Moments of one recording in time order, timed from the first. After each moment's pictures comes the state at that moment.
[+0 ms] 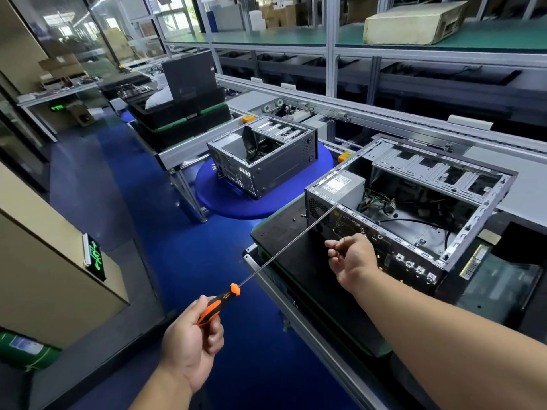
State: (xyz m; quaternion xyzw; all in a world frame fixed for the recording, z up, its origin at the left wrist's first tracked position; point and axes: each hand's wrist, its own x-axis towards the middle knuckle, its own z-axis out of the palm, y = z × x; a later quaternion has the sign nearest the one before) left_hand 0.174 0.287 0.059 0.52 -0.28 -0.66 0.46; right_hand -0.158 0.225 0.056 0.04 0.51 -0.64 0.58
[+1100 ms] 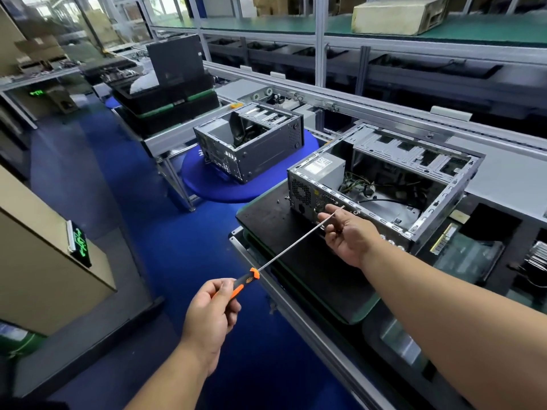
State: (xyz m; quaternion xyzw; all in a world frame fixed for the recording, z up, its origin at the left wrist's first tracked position) left_hand 0.116 0.336 0.057 0.57 -0.43 -0.57 0.41; right_hand -0.195 0.257 0.065 -0.07 0.47 -0.63 0.61
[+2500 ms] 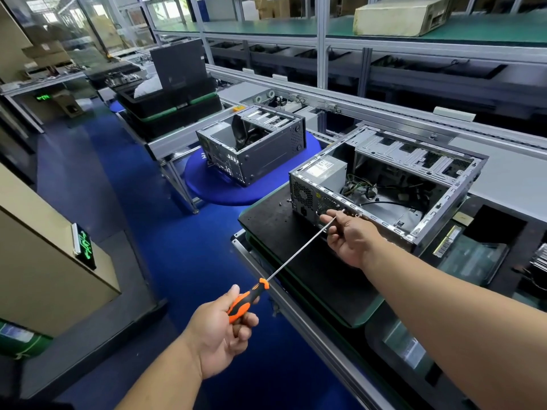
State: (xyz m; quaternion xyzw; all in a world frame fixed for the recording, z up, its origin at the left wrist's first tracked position) left_hand 0.119 0.332 0.070 0.55 -0.26 -0.75 0.26; right_hand -0.195 0.254 0.074 -0.05 0.49 -0.61 0.62
